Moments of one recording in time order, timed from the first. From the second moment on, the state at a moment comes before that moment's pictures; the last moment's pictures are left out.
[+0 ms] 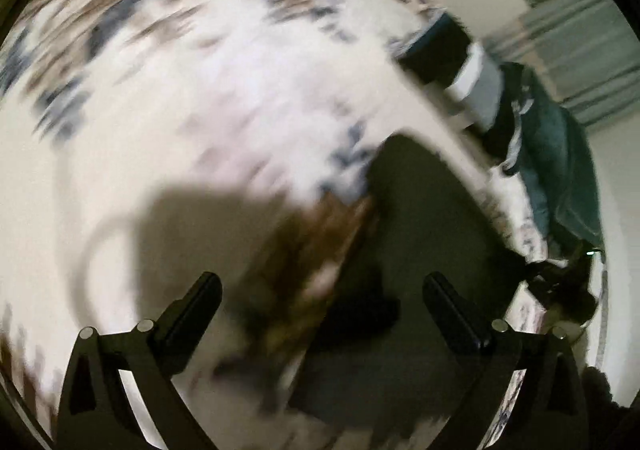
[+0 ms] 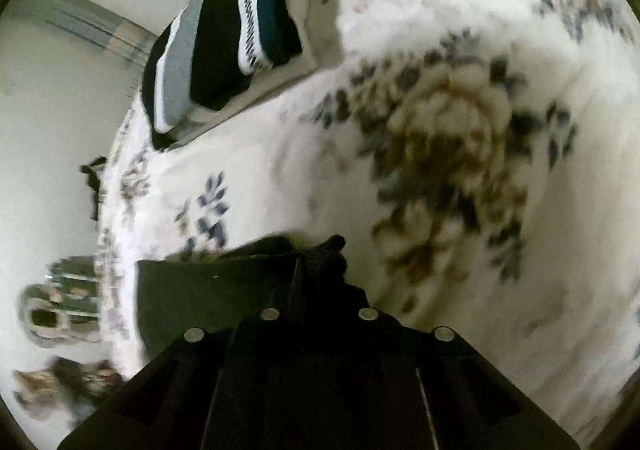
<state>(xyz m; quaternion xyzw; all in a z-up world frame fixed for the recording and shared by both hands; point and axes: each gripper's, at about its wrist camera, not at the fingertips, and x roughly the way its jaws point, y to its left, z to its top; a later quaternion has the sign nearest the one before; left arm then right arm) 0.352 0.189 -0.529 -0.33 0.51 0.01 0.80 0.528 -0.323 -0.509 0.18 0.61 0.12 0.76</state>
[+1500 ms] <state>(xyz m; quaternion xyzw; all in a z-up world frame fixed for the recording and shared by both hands) 0.315 0.150 -0.540 -0.33 0.58 -0.01 0.74 0.321 -0.376 -0.582 0.56 0.60 0.07 0.57</state>
